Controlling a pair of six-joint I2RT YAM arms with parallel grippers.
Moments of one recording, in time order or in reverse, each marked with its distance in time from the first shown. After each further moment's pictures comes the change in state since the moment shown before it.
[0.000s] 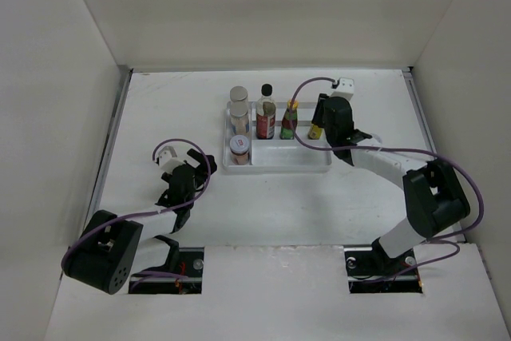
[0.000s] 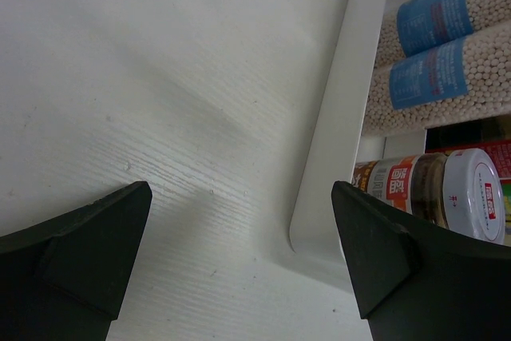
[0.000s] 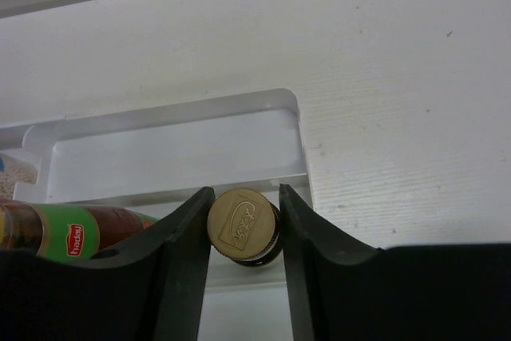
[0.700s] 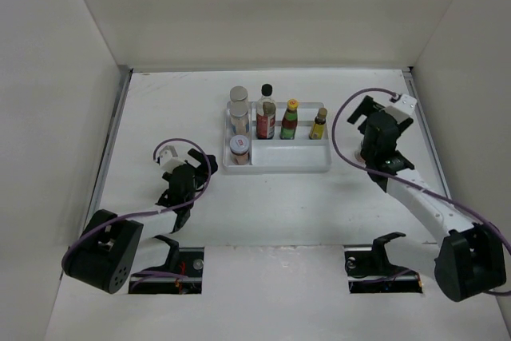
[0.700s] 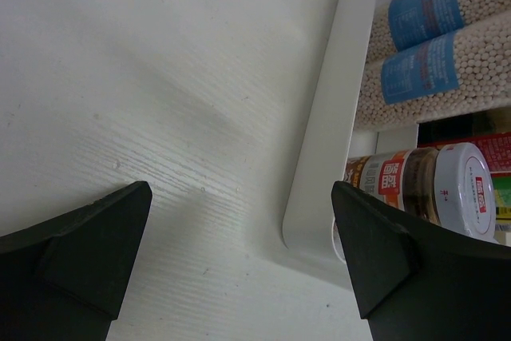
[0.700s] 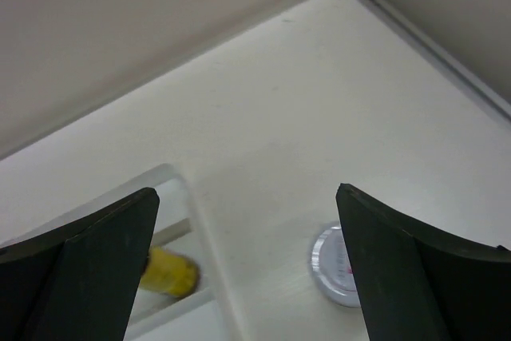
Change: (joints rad) left arm -0.001 0.005 0.000 0.011 0.021 -0.004; right arm -0.138 -0.435 -0.225 -0.047 0.206 0.065
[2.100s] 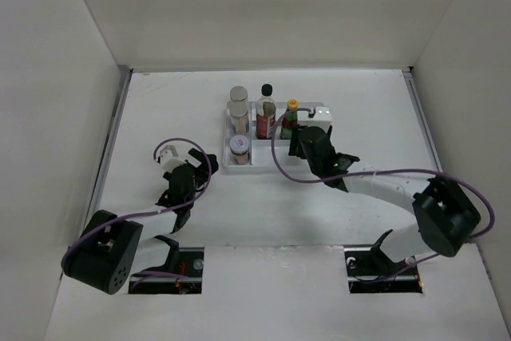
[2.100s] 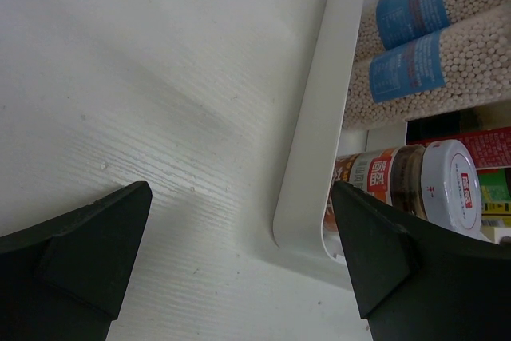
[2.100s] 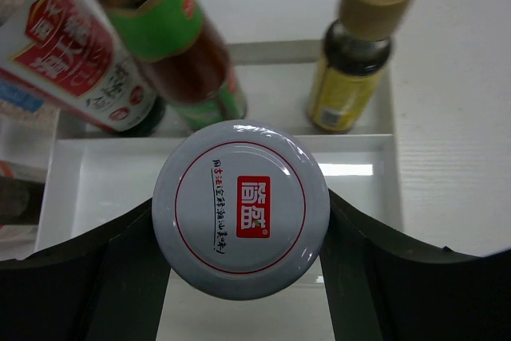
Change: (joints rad) left arm -0.007 -0.005 0.000 0.010 0.010 -0.004; right arm 0.401 0.259 0.071 -0.129 -0.065 0.058
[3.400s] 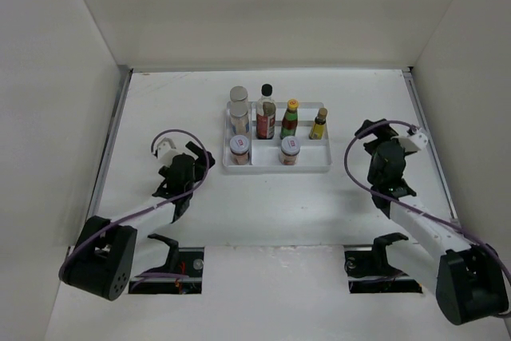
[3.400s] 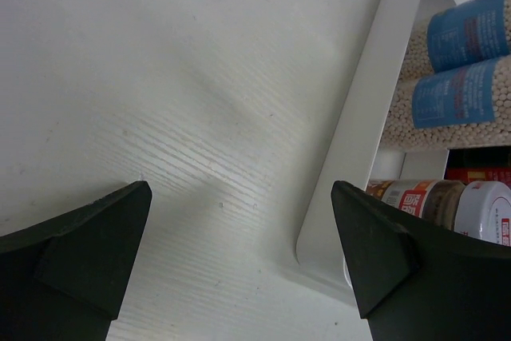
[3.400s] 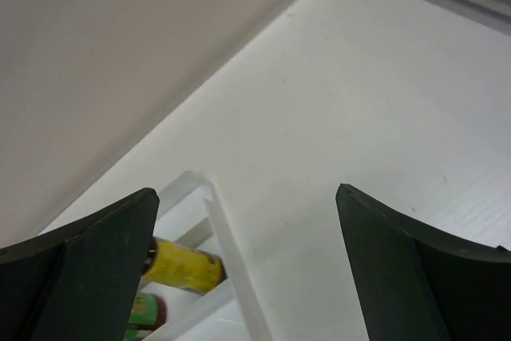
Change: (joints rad) left arm 0.043 -0.022 0.122 -0.272 -0.025 0.004; right arm -0.458 -0.438 -0.365 0.372 0.002 0.171
